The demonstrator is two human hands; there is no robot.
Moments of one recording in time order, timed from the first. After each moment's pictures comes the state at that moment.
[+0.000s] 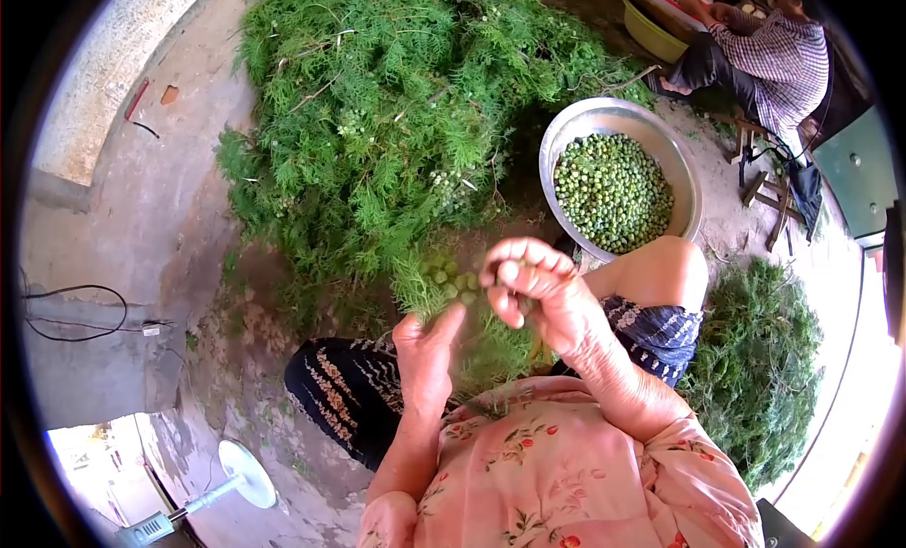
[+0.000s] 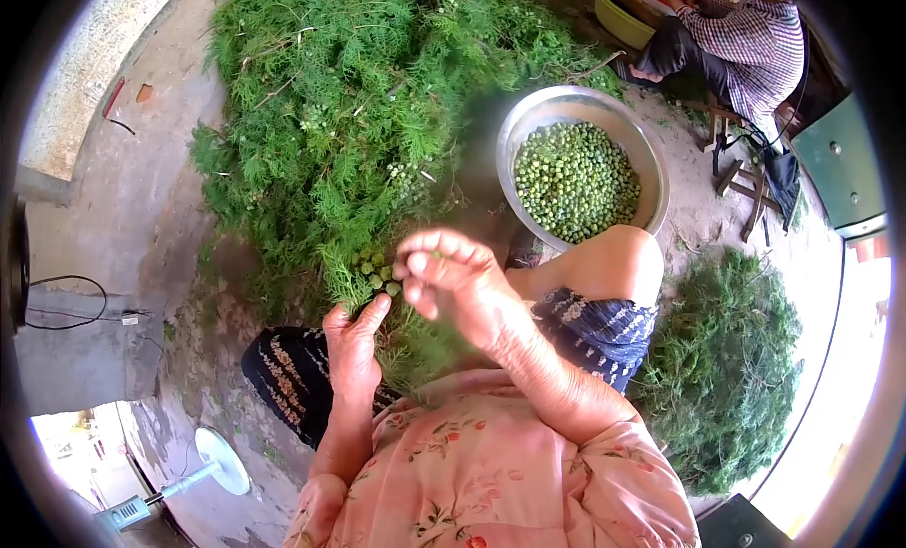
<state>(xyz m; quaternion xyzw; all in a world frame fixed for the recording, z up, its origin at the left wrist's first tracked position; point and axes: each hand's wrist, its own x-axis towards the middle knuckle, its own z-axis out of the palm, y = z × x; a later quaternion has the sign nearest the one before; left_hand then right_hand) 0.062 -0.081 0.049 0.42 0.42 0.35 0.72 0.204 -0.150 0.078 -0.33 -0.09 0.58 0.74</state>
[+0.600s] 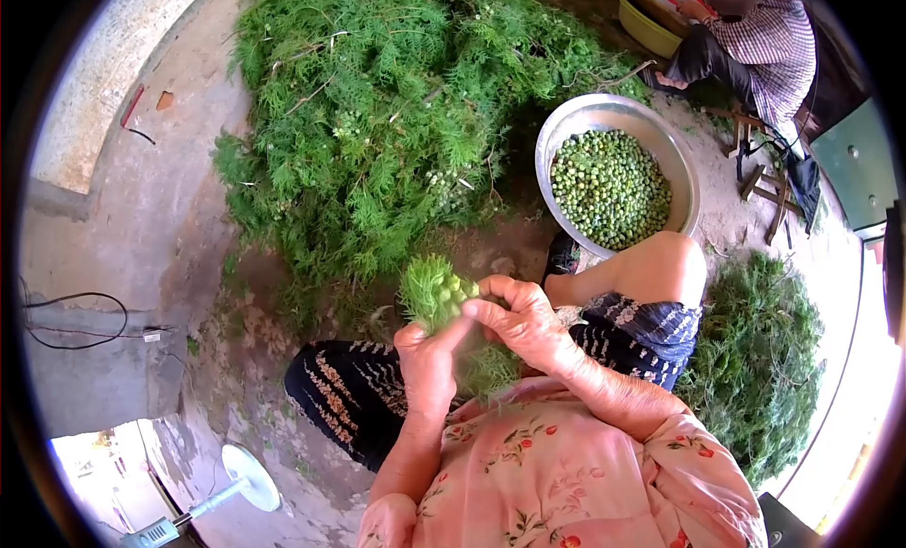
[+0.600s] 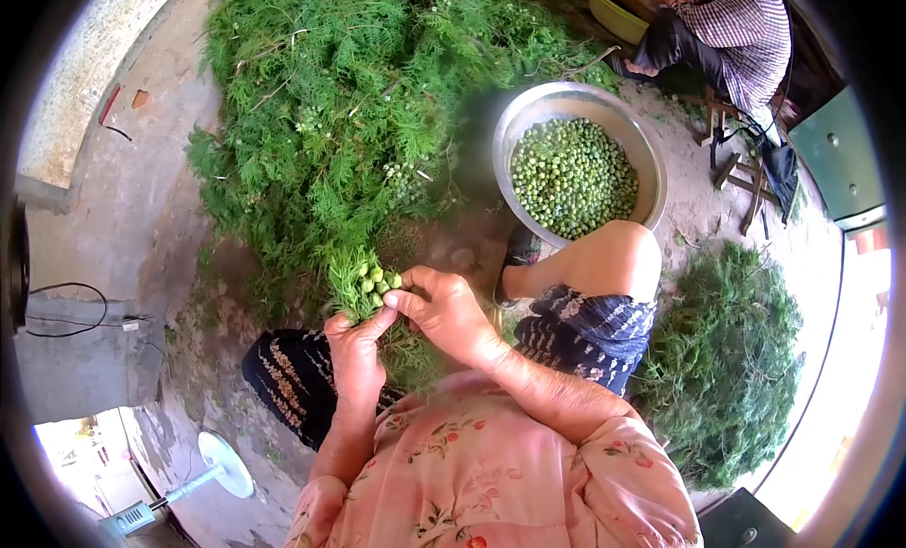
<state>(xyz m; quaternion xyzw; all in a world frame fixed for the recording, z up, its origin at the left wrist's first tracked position) 0.063 -0.087 0.049 0.41 0.40 0.34 0.75 0.178 -0.152 0.046 -0.61 -0.26 0.49 0.57</state>
